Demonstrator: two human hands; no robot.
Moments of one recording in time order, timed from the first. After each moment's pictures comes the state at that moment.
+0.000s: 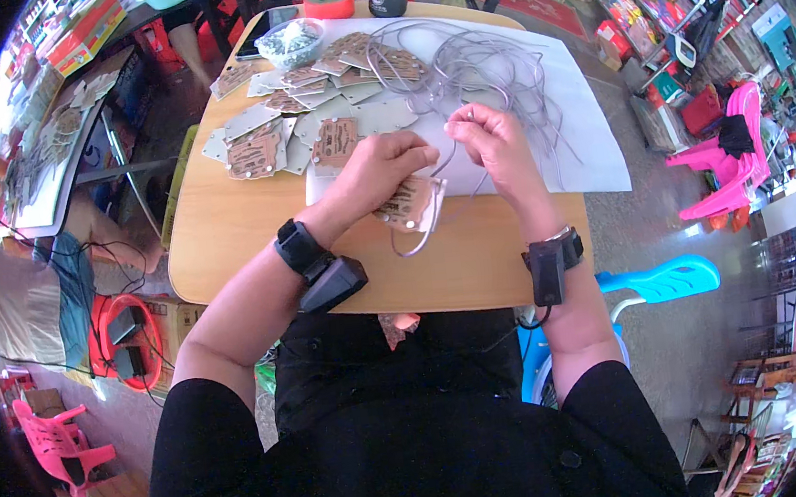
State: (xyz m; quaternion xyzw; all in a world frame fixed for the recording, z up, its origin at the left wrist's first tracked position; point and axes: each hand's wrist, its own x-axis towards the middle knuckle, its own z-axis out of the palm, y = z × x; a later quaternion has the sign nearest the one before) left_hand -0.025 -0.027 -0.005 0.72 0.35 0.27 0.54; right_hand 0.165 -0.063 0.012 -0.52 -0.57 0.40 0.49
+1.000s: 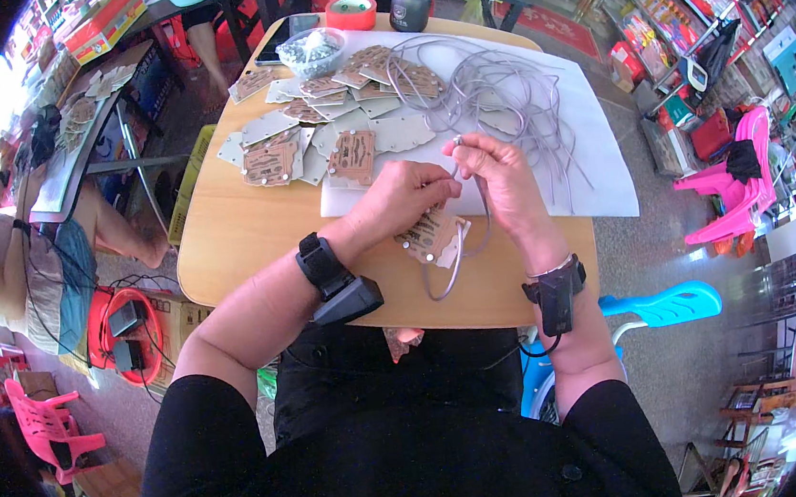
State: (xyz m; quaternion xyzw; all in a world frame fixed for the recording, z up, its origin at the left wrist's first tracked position) left_hand -0.021 -0.035 -0.015 0.75 0.33 0.26 0.51; right_hand 0.151 -0.064 -0.001 -0.41 -0.50 0.52 0.55
